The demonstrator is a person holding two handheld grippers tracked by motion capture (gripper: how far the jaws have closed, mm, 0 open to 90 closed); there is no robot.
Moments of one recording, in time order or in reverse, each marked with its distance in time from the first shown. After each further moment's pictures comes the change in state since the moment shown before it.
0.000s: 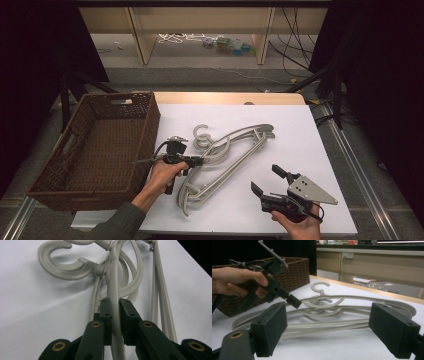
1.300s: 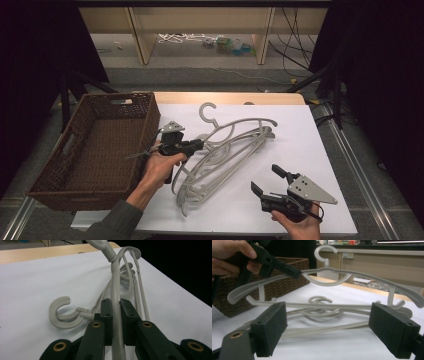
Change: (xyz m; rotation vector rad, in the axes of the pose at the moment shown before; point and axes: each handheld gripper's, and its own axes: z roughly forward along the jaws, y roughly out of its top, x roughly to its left) left arm -0.030 0.036 -0.046 -0.200 0.015 0.147; right arm 0.001 -0.001 0.001 -0.002 0.009 0.023
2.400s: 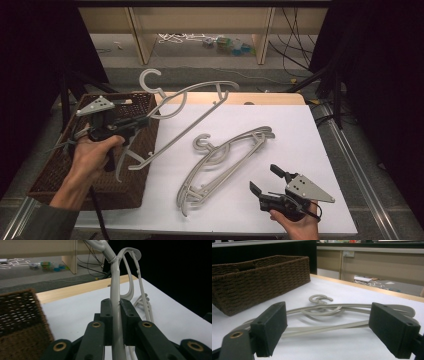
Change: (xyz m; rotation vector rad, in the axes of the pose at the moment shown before) left arm 0.038 0.045 -0.153 -0.158 0.140 0.042; right arm 0.001 -0.001 0.004 0.014 0.014 0.010
